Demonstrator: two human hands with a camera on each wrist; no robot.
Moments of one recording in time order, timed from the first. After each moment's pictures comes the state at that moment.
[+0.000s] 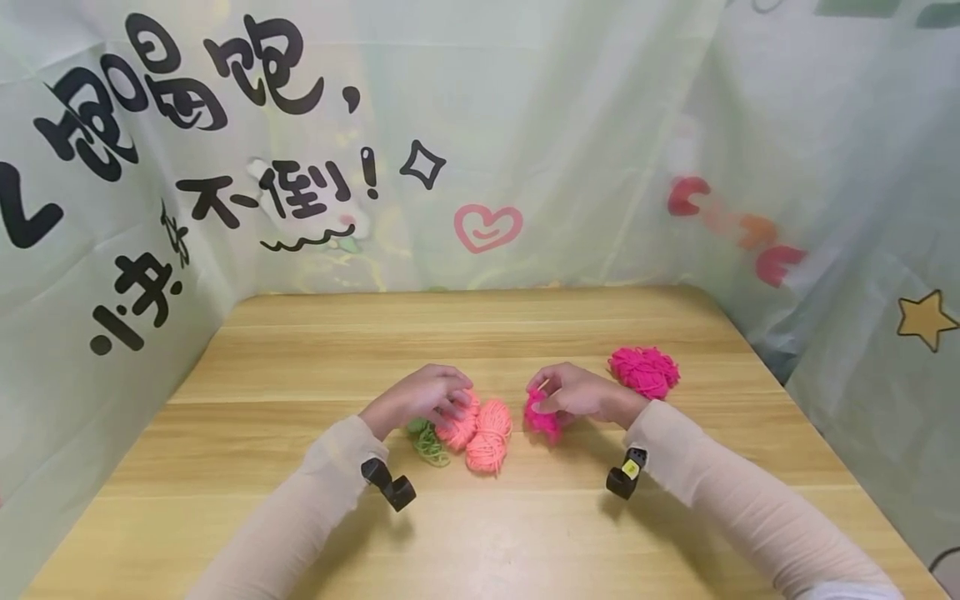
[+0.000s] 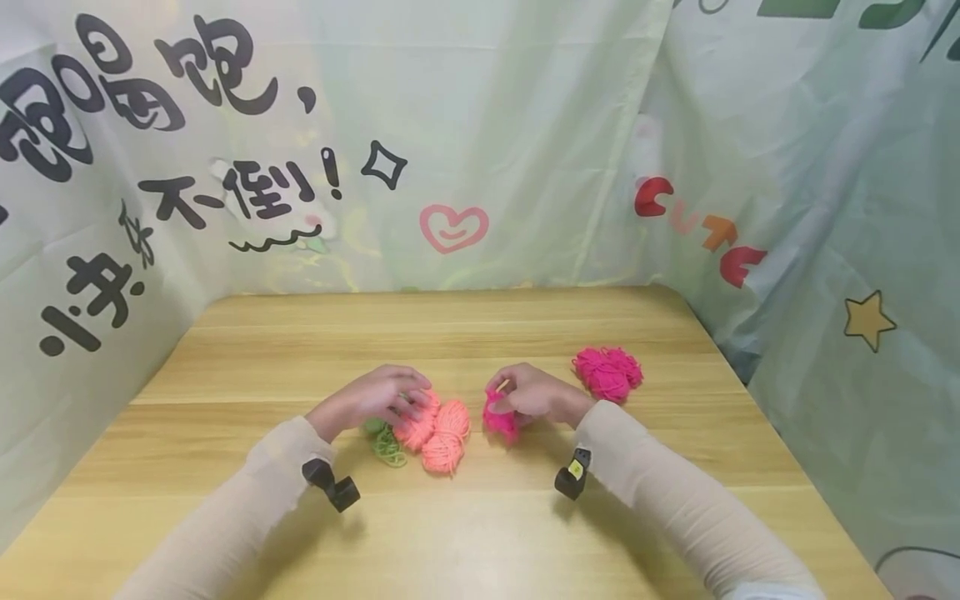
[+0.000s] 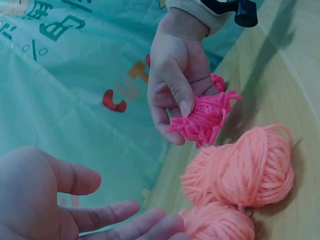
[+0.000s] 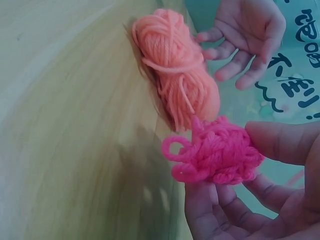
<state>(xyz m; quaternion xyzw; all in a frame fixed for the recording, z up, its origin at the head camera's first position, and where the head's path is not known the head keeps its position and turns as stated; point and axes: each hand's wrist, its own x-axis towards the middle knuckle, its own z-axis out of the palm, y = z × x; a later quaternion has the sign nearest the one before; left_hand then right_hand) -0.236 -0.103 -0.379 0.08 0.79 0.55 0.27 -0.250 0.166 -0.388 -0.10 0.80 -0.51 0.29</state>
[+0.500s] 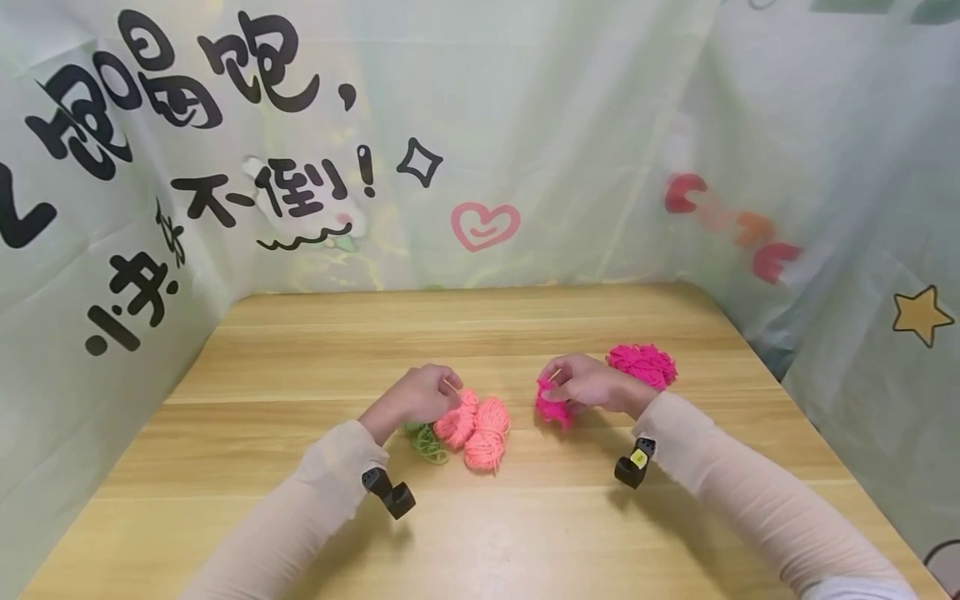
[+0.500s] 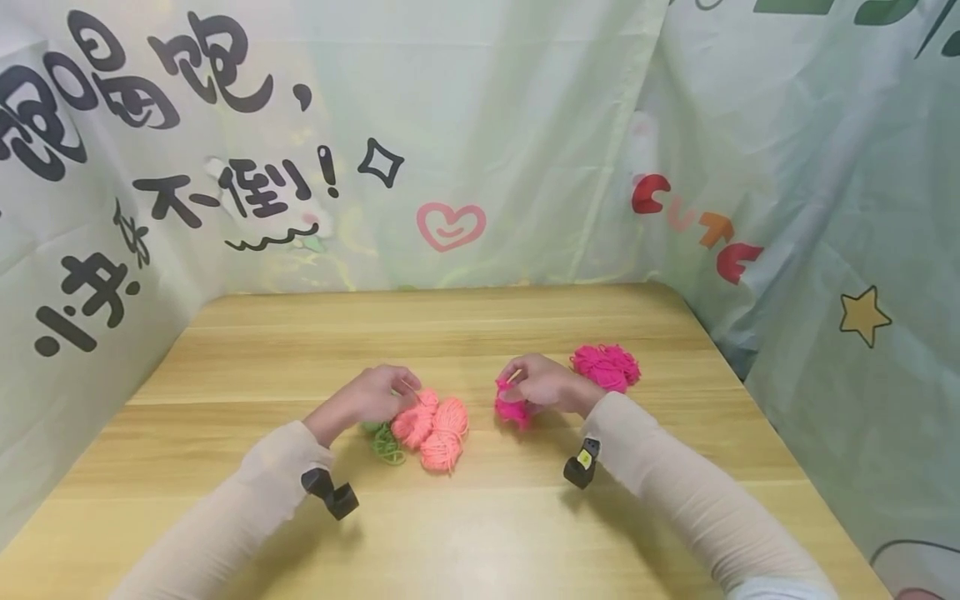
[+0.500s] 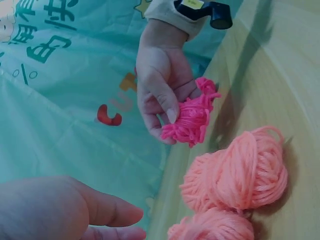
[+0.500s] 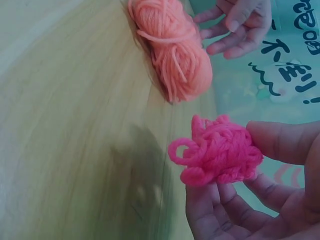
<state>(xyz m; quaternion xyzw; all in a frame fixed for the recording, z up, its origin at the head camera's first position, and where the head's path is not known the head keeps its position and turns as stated) -0.226 -0.101 -0.370 0.12 0.92 0.34 0.17 -0.255 0.182 -0.382 -0.09 0.80 -0.52 0.29</state>
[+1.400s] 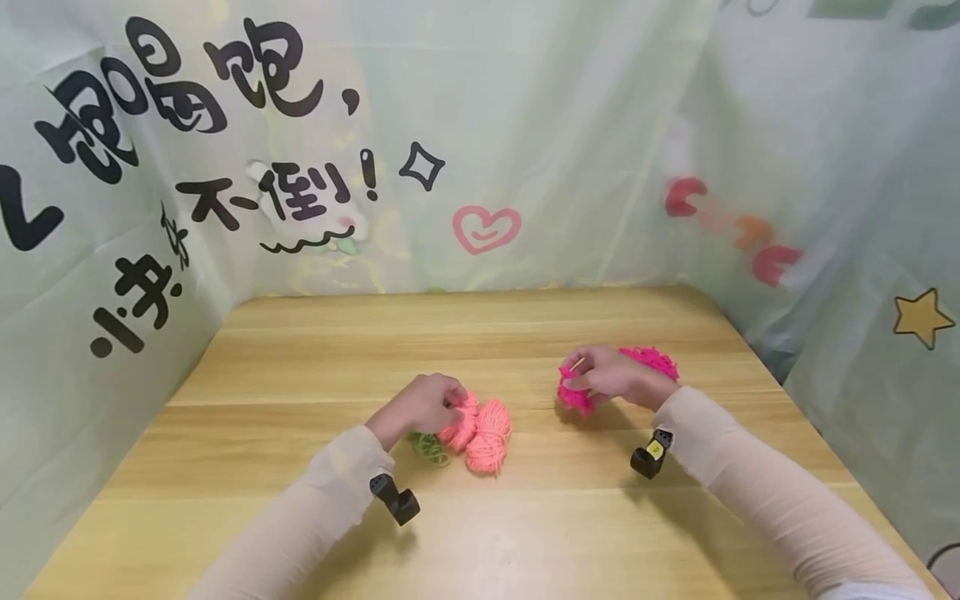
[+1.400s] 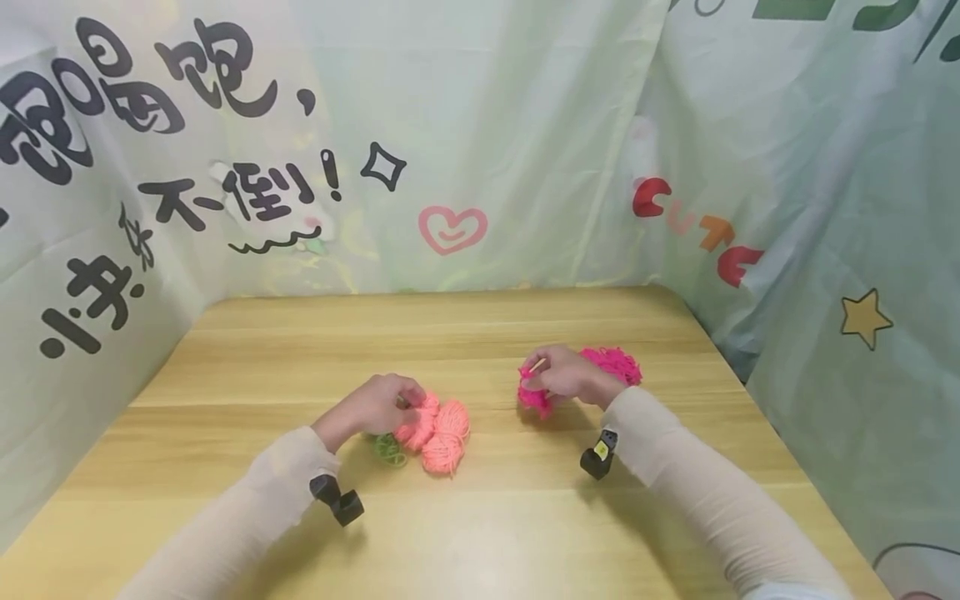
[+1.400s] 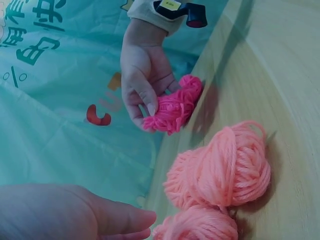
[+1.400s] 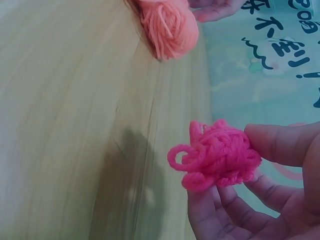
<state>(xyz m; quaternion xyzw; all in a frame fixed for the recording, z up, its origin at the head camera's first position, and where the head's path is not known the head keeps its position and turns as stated) -0.222 -0.099 -0.376 0.16 0.93 0.28 0.15 -0.262 0.208 -0.373 -0.08 0.80 -0.53 0.27</state>
